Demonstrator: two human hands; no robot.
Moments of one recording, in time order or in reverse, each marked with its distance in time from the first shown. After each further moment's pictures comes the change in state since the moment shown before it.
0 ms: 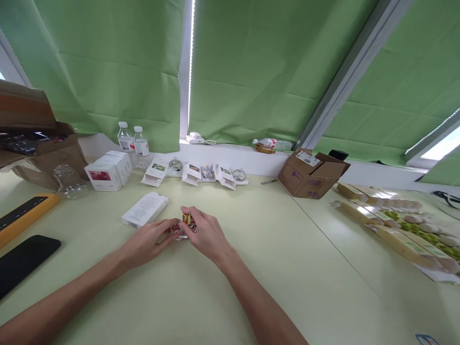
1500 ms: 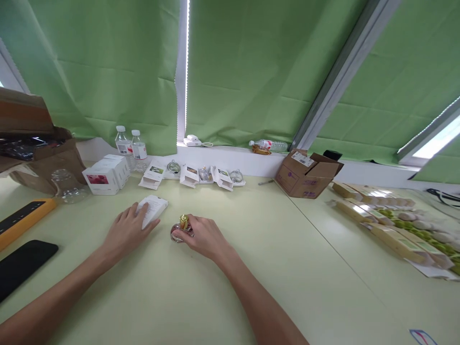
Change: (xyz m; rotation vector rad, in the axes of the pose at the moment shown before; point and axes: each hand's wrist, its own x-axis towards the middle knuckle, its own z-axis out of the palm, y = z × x) left_hand -0.001 -0.057 -0.002 0.671 0.207 -0.403; right_hand 0.003 0.005 -0.005 -0.246 -0.224 0.059
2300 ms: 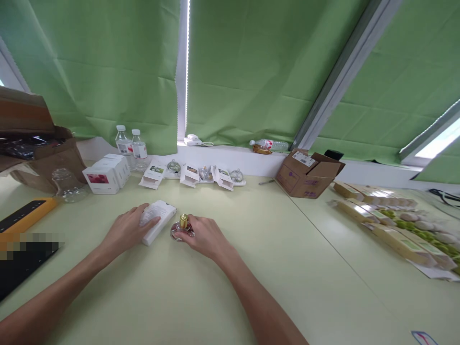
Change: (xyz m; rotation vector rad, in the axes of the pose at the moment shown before) left_hand 0.007 0.001 -0.021 -0.277 -0.176 -0.076; right_hand 0.001 0.003 0.001 0.012 -0.019 -0.006
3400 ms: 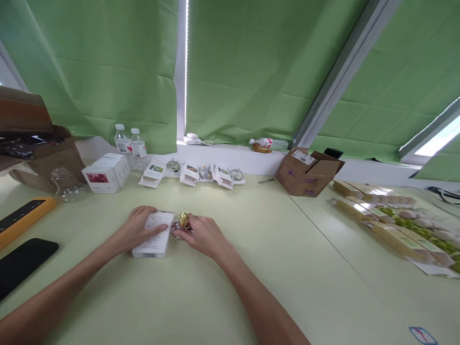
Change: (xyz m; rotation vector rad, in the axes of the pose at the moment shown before) left_hand 0.003 -0.006 0.017 -0.281 -0.051 0.153; right_hand 0.000 0.001 0.002 0.006 -0.014 0.004
